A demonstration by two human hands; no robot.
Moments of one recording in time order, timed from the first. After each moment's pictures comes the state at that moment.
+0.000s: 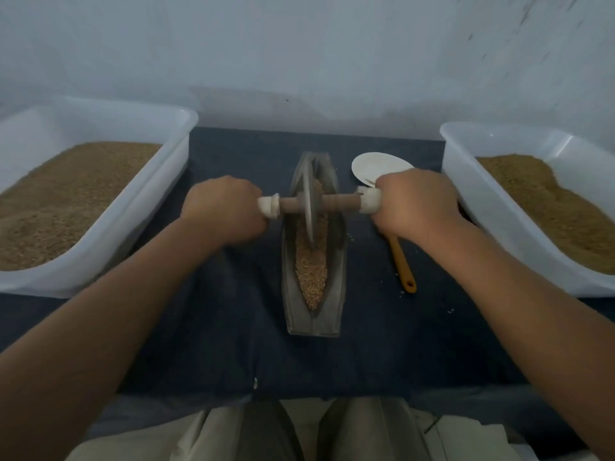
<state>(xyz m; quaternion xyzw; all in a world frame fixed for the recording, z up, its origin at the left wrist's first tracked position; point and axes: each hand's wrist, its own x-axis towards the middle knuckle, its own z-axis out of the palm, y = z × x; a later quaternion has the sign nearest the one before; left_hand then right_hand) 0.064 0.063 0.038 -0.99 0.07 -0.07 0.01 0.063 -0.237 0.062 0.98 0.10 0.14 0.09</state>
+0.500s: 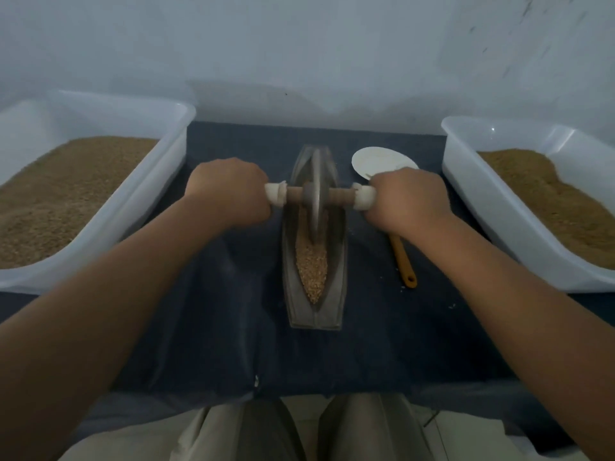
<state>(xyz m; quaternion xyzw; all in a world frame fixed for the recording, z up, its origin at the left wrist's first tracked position) 0.081 0.057 0.047 -0.99 0.10 -0.10 0.05 0.071 -0.229 0.049 0.98 0.09 0.17 0.09</state>
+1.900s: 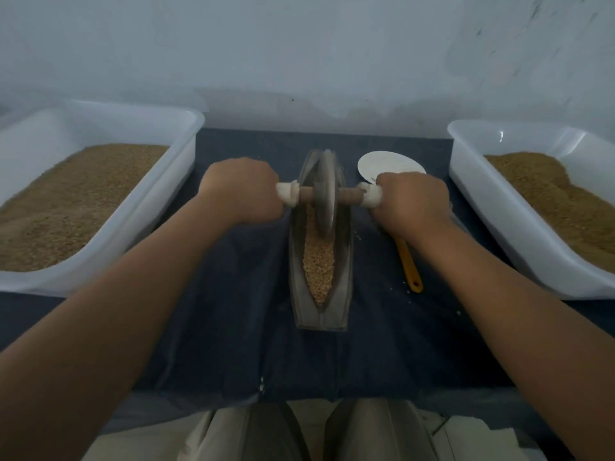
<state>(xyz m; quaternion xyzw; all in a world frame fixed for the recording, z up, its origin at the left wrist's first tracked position) 0.083 0.050 0.065 -0.99 0.10 -0.04 0.02 0.087 -0.236 0.032 0.97 0.09 0.23 0.04</state>
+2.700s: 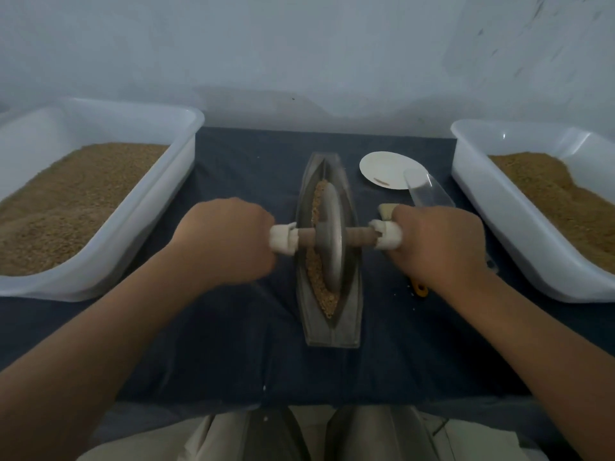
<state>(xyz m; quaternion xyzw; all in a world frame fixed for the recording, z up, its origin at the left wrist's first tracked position) 0.015 0.069 0.044 -0.99 0.16 -0.06 0.04 0.017 -0.253 0.024 0.95 0.15 0.27 0.02</state>
